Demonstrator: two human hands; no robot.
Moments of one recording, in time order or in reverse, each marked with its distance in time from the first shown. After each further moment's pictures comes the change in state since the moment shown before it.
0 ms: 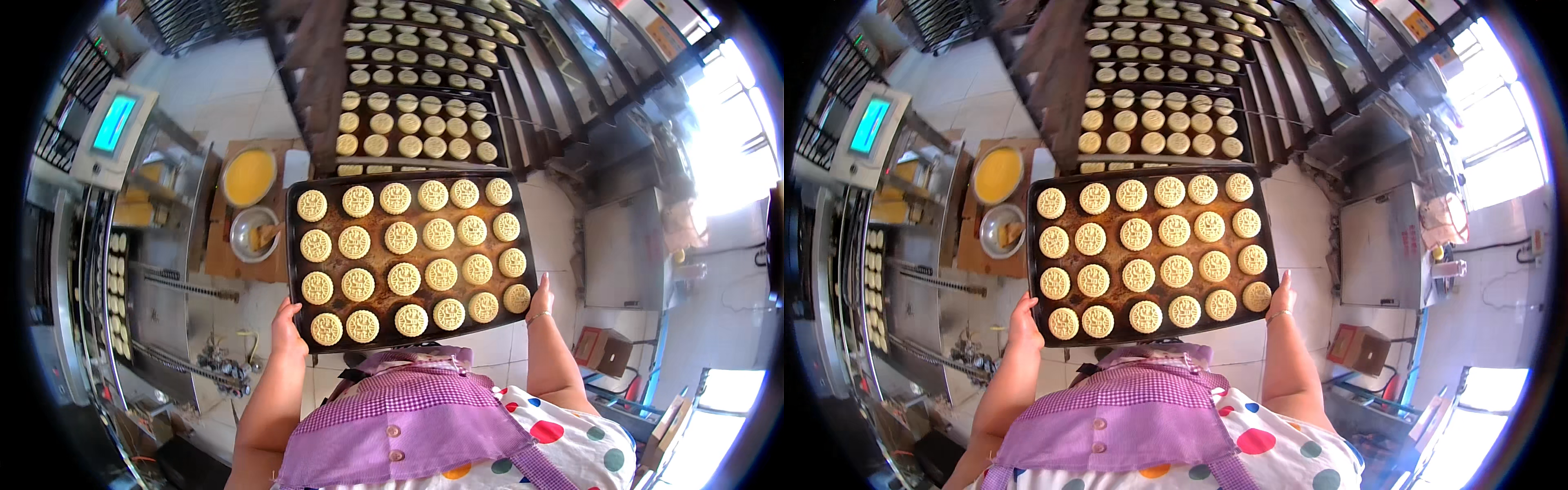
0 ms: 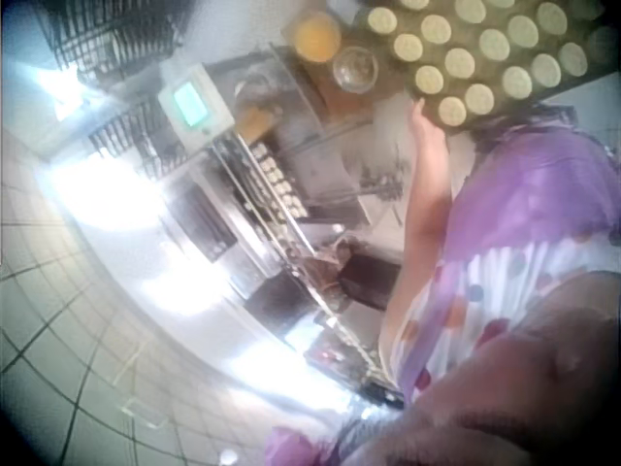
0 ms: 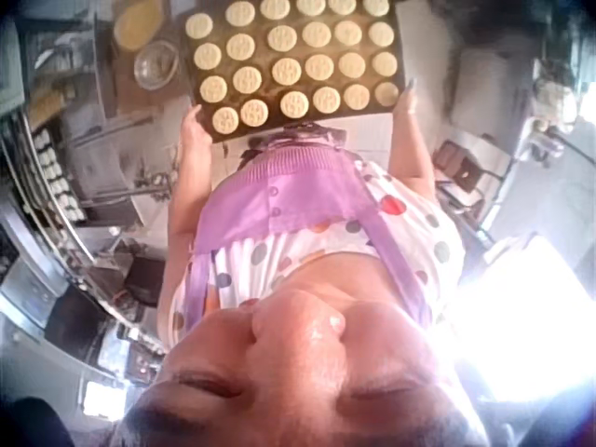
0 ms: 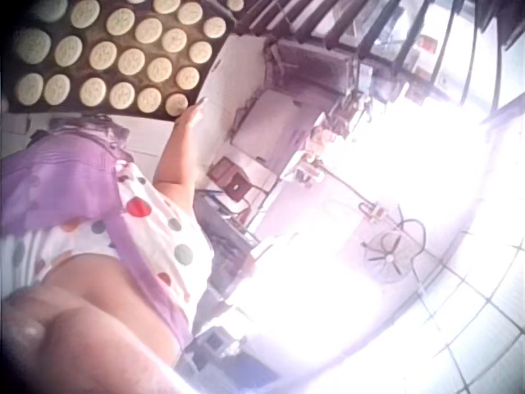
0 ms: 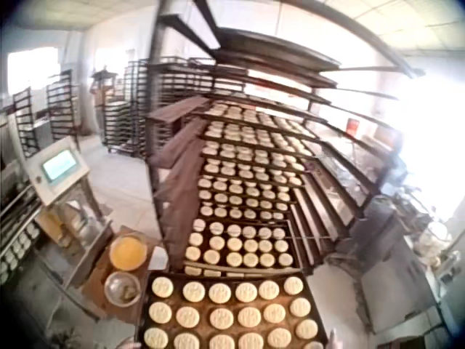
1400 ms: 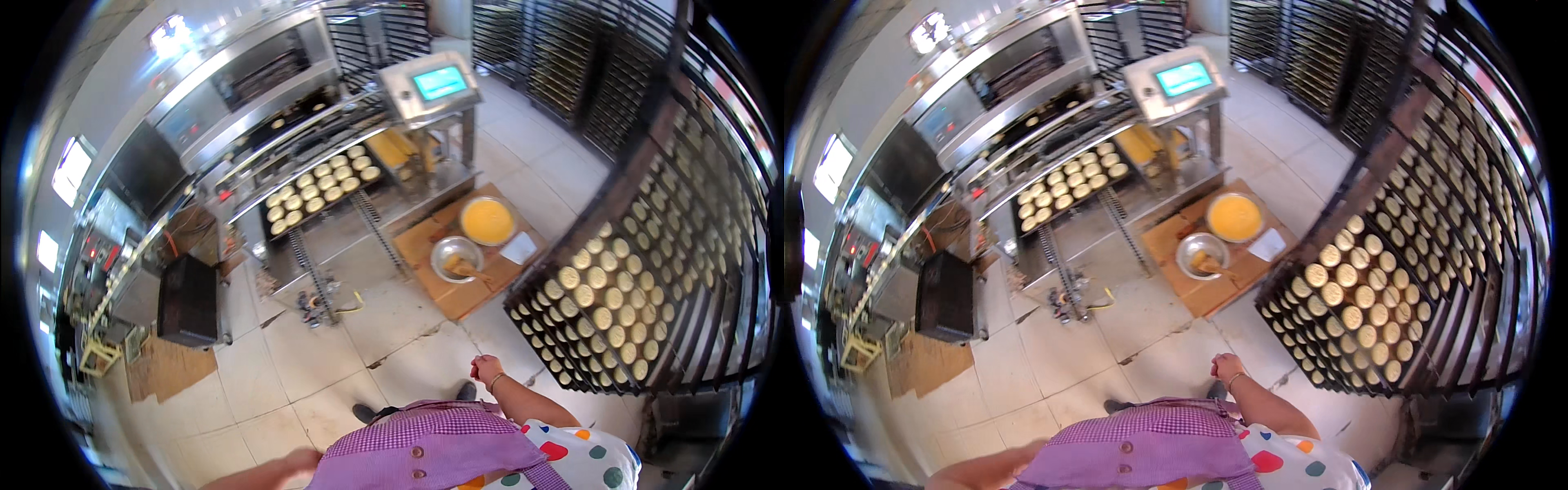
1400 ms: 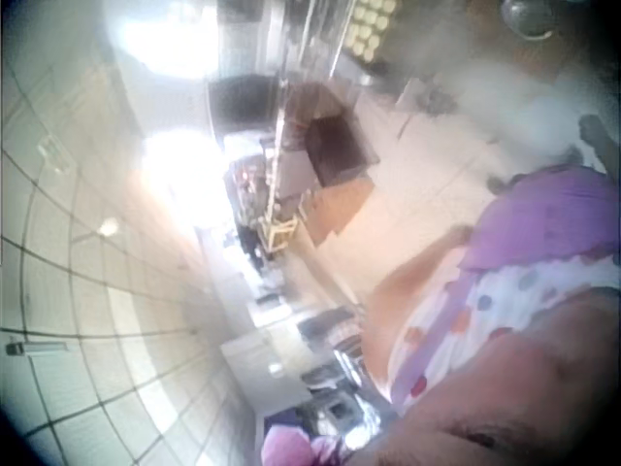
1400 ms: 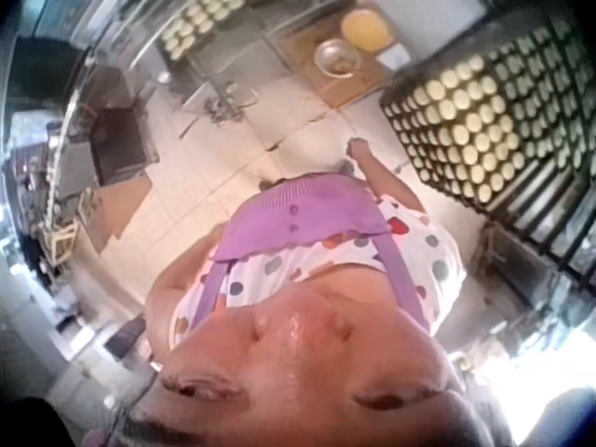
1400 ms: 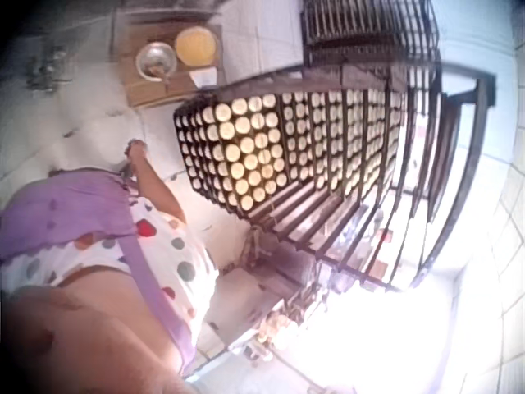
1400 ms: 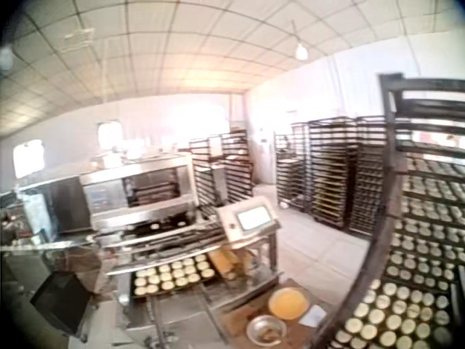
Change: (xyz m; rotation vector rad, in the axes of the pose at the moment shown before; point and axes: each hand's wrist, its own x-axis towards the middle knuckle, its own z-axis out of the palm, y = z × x) left_hand -0.339 -0.117 -0.178 1.198 0.354 -0.297; right_hand -0.211 0.148 0.289 -0.939 -1.488 -0.129
